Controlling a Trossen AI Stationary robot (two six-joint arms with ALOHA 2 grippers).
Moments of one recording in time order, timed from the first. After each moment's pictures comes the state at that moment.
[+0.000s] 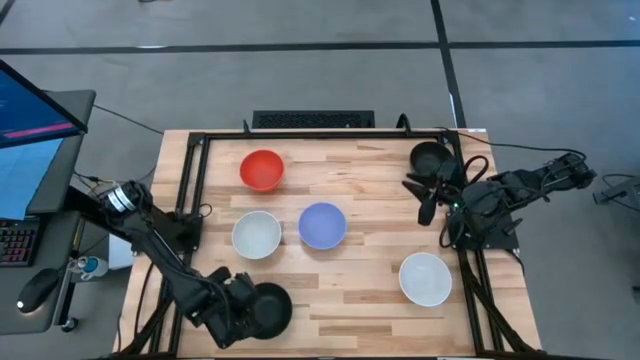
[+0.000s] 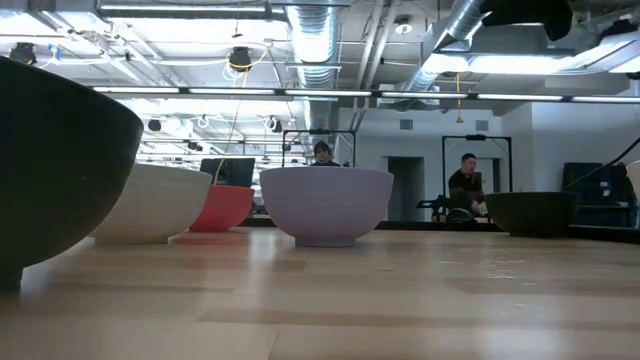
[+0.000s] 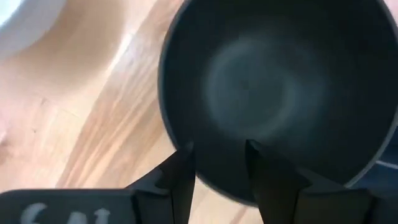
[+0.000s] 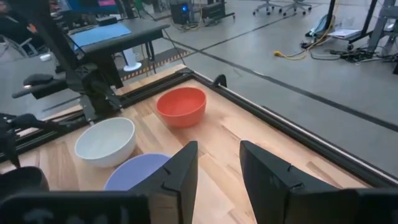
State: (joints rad) left arm -0.86 1.65 1.18 -0.91 -0.27 -1.47; right arm 0.39 0.70 0.82 -0.57 0.82 0.46
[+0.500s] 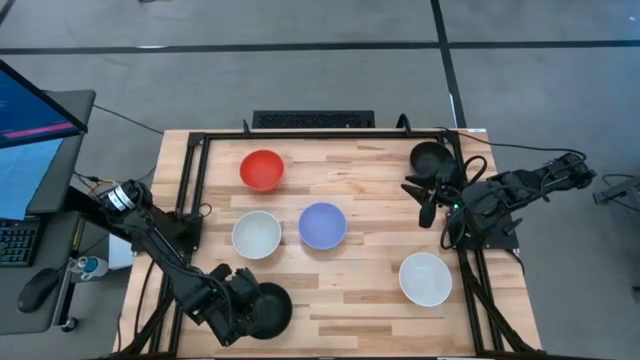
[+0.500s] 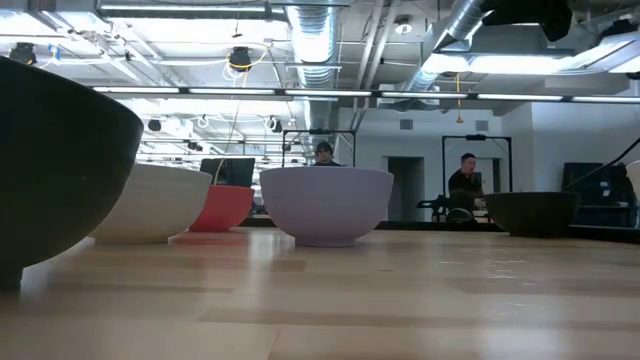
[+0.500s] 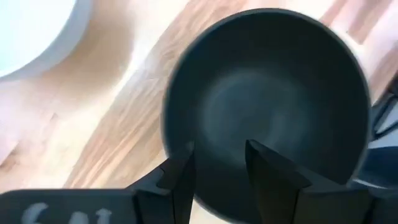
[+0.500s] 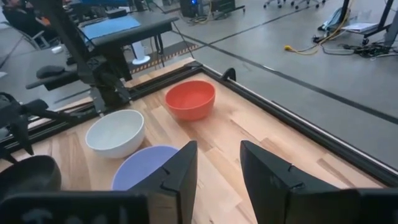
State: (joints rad) left arm -0.83 1.64 1.23 -0.99 -0.29 -1.51; right arm 0.39 0.70 0.82 -0.58 0.78 0.46
